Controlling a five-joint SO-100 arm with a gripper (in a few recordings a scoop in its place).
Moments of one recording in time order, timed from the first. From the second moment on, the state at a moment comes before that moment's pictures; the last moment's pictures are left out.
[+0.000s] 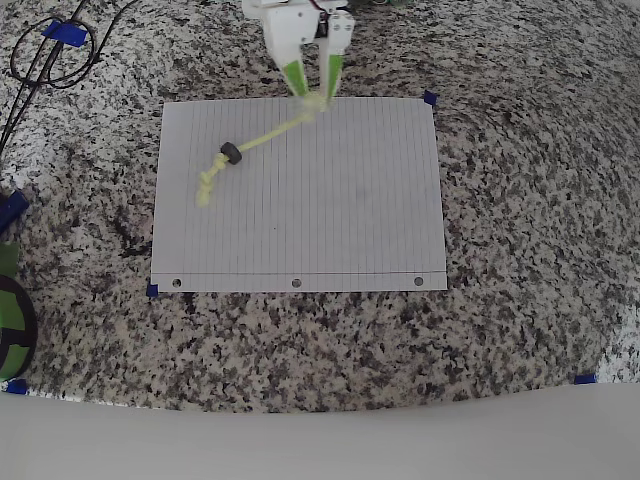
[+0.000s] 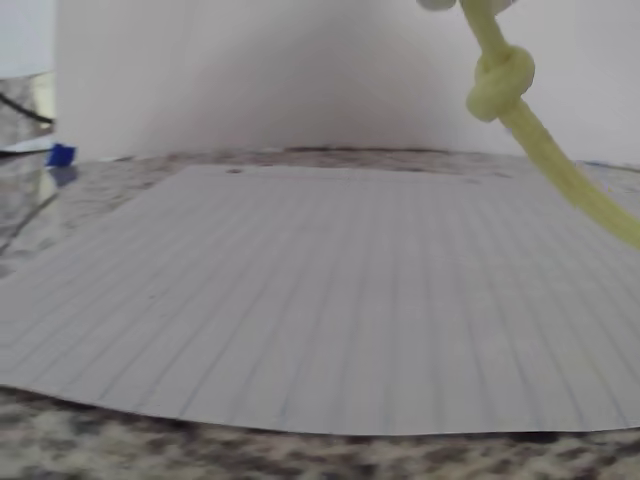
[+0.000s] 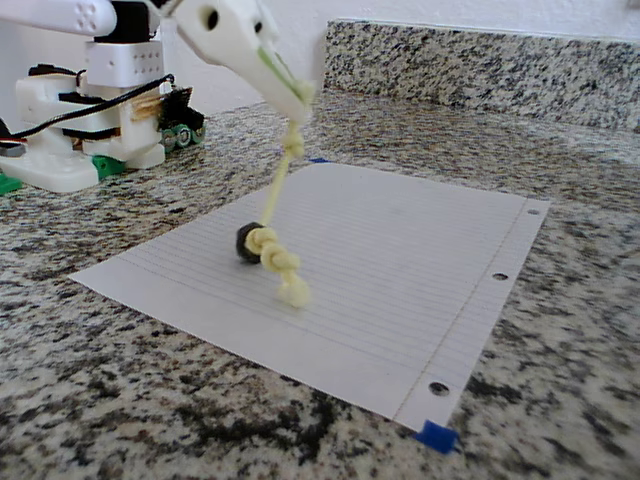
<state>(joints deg) -11.5 177.5 171.7 48.5 14.2</state>
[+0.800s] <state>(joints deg) -21.5 177.6 178.1 41.1 14.9</state>
